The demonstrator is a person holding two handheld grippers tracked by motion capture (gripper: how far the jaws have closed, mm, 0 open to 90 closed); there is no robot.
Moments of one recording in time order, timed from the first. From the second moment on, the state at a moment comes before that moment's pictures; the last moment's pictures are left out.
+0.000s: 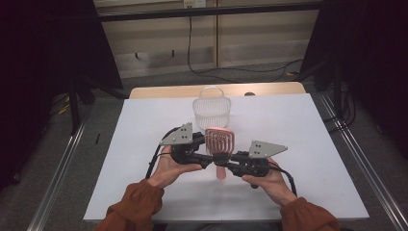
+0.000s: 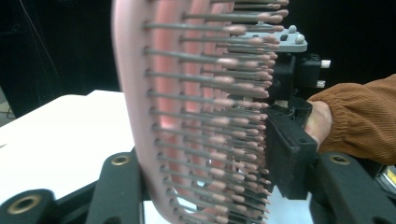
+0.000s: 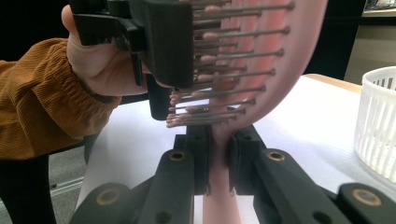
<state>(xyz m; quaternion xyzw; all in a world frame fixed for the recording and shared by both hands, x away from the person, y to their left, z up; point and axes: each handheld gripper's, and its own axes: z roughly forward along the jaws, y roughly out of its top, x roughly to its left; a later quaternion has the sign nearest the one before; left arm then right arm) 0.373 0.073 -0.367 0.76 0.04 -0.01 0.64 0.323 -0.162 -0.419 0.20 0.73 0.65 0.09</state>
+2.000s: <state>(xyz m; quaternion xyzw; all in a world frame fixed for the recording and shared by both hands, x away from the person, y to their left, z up) 0.375 0.087 -0.354 0.74 0.13 0.03 0.66 0.317 -0.172 -0.415 0.28 0.70 0.63 0.19</state>
